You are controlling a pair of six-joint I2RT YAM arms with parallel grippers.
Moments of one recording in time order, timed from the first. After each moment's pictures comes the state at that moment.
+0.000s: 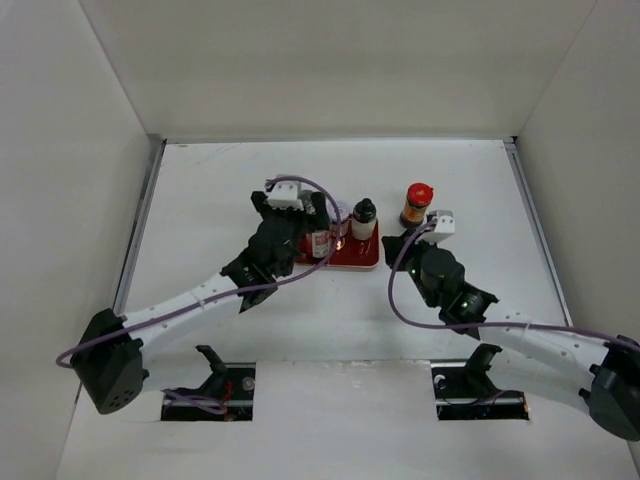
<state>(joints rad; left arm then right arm) -0.84 1.20 0.78 0.44 -0.66 -0.16 0.82 0.95 0.46 0.32 0.52 0.53</state>
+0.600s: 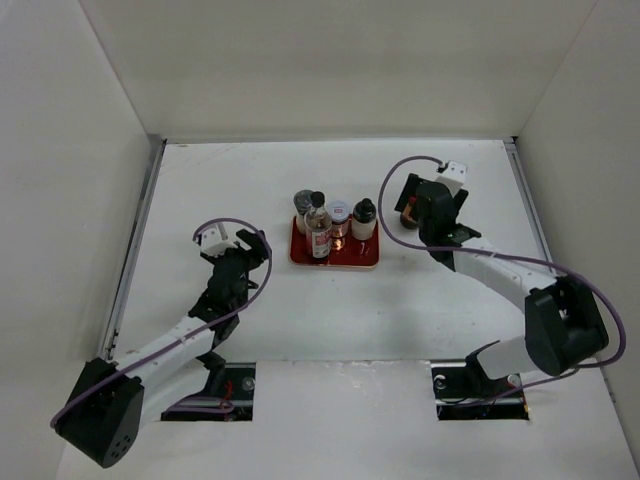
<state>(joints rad) -0.55 0.88 0.23 0.57 -0.63 -0.56 0.44 1.39 0.83 0.16 0.60 0.45</state>
